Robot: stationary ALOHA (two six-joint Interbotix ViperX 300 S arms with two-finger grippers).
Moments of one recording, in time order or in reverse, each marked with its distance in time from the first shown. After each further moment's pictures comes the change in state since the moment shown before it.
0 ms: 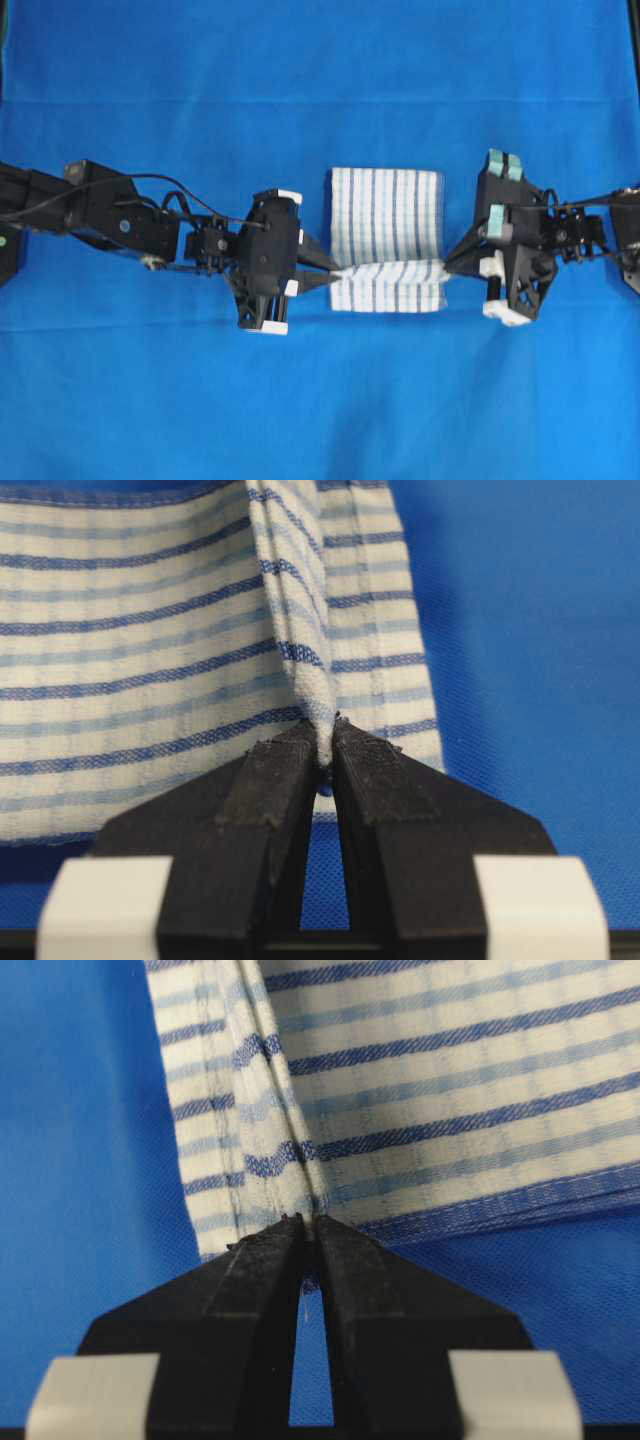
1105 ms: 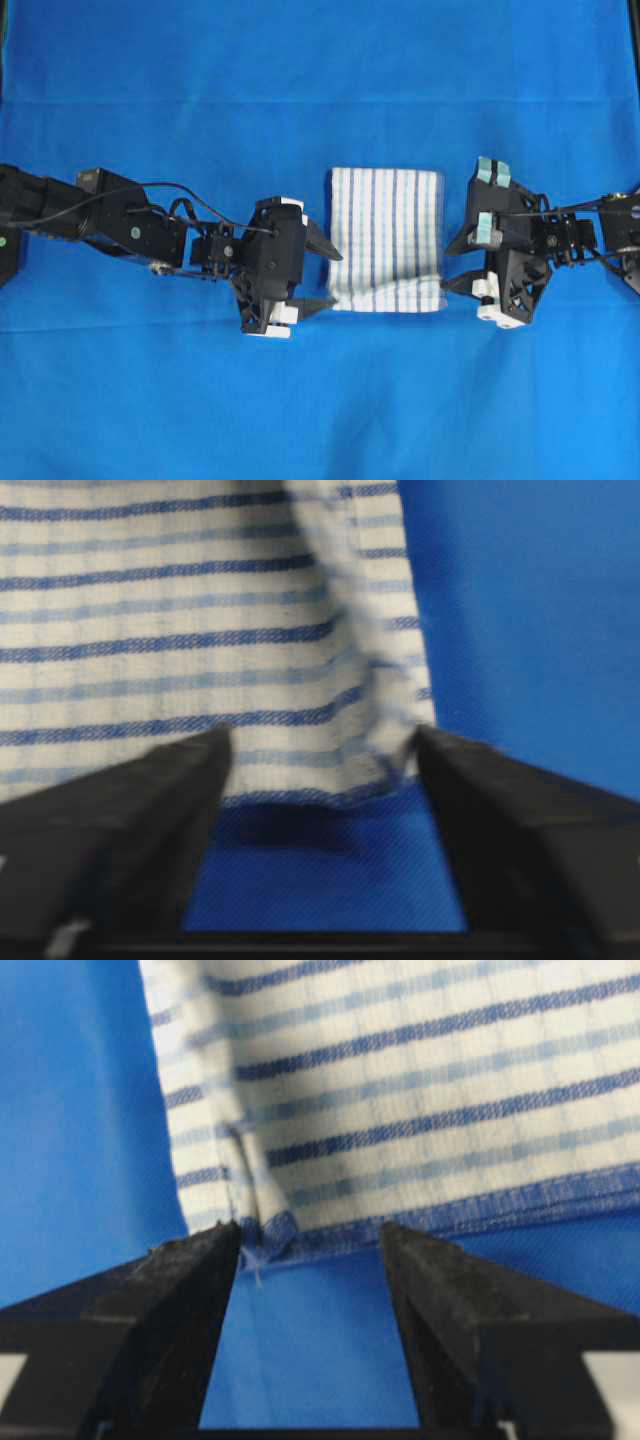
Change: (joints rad) left arm -0.005 0.046 -0.011 0.000 -0.014 -0.026; right arm 0.005 0.041 -0.015 -0.002 -0.014 0.002
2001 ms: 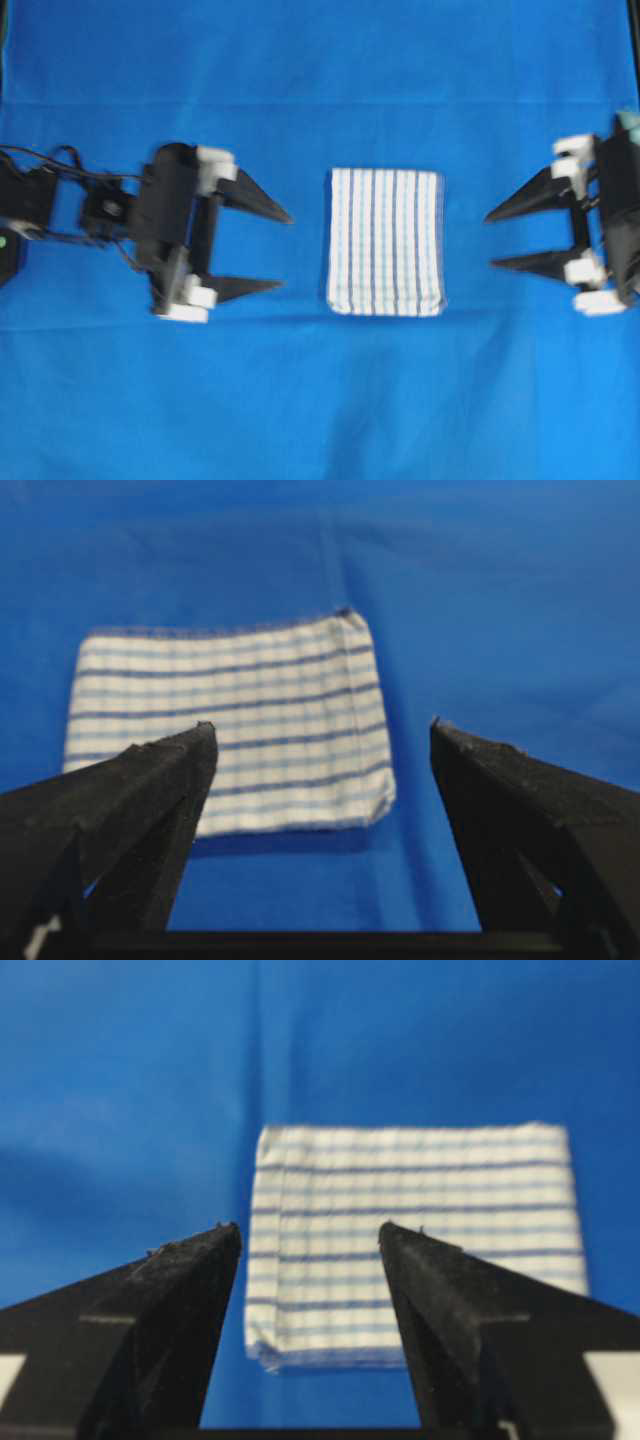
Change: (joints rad) left arm -0.002 -0.583 0.124 0.000 0.293 0.029; right arm 0.054 -0.578 -0.051 -0.210 0.275 -0.014
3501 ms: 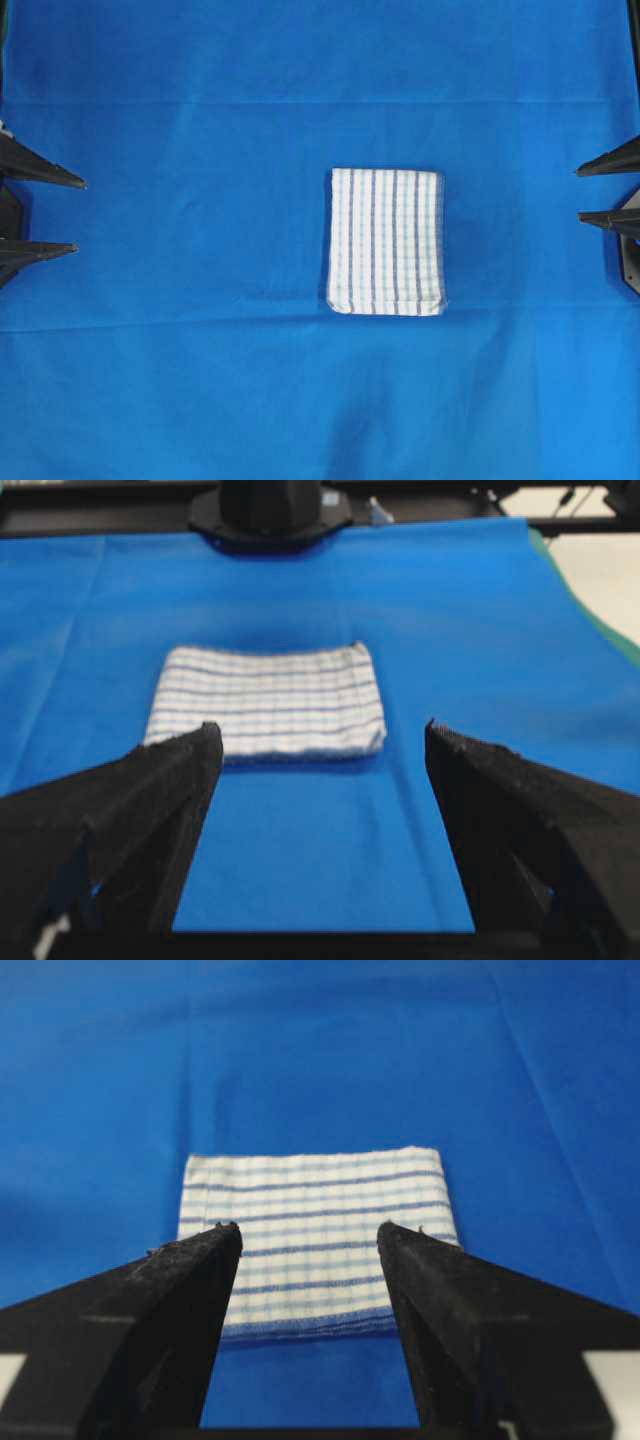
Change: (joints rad) left arm 0.020 -0.956 0.592 0.000 0.020 -0.043; right arm -0.048 -0.489 0.196 -0.081 0.110 0.029
